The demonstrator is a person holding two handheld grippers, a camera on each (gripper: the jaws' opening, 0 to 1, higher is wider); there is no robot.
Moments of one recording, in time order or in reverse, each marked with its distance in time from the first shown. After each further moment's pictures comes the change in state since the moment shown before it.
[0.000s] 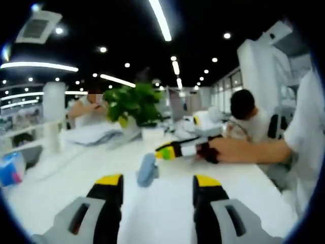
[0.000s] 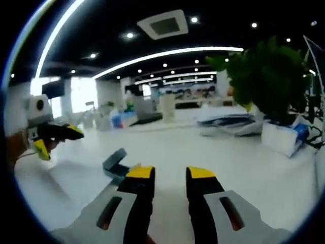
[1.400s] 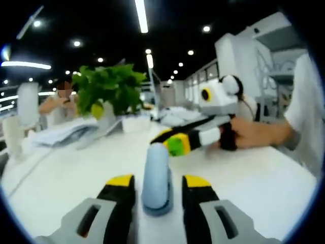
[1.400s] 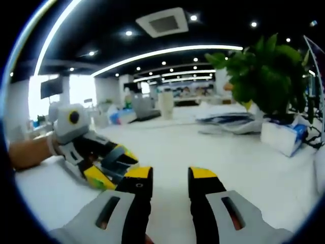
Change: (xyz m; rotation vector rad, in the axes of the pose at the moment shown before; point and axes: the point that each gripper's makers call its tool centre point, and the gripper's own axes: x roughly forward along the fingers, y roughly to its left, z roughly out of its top) left arm 0.091 -0.001 -0.042 0.063 0.034 -0.223; right arm 0.005 0.001 -0.006 -0.024 0.026 -0.010
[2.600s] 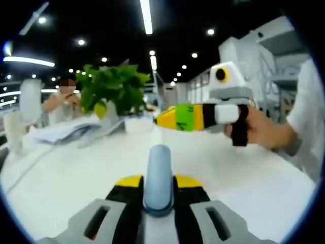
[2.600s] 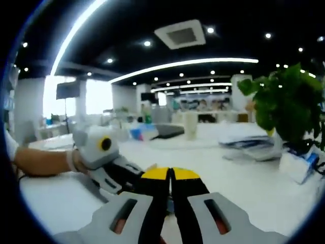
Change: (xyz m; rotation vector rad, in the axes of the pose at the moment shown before) left arm -0.001 0.007 0.003 -0.037 -0.014 0.012; right arm 0.007 0.076 0.058 -0.118 -0.091 0.150
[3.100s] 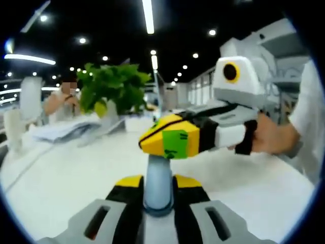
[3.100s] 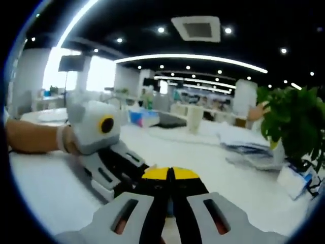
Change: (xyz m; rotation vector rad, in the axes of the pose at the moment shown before) left arm 0.000 0.001 0.000 -0.011 0.003 -0.002; right arm 0.014 0.004 -0.019 -0.120 0.081 -0.043
